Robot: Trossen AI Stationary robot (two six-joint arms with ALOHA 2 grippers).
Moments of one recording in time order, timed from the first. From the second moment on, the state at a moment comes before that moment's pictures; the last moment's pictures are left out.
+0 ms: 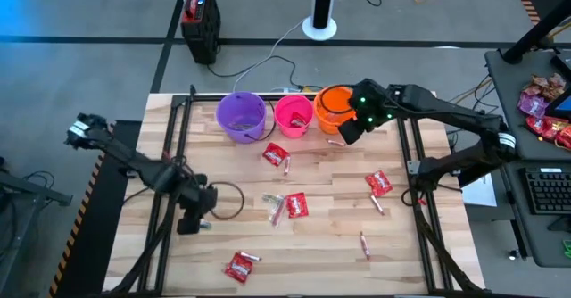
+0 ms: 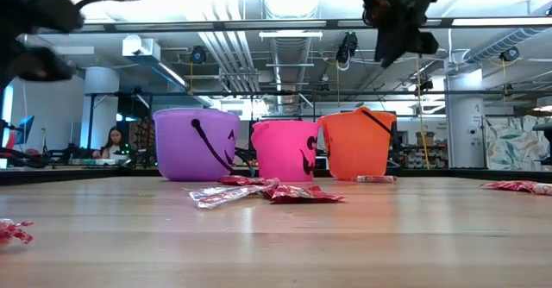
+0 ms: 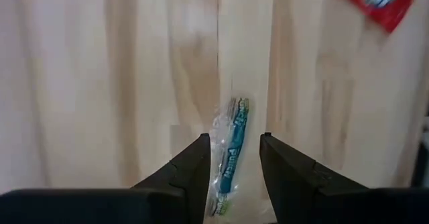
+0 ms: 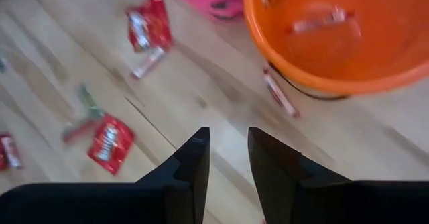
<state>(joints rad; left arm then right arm) -0.52 1.10 0.74 -0.97 0.11 -0.57 -0.42 1.29 1.29 -1.03 -0.09 0.50</state>
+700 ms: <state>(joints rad) -0.61 1.36 0.59 -0.68 0.07 -0.66 -0.36 1.27 1.29 -1.01 -0.07 0.50</state>
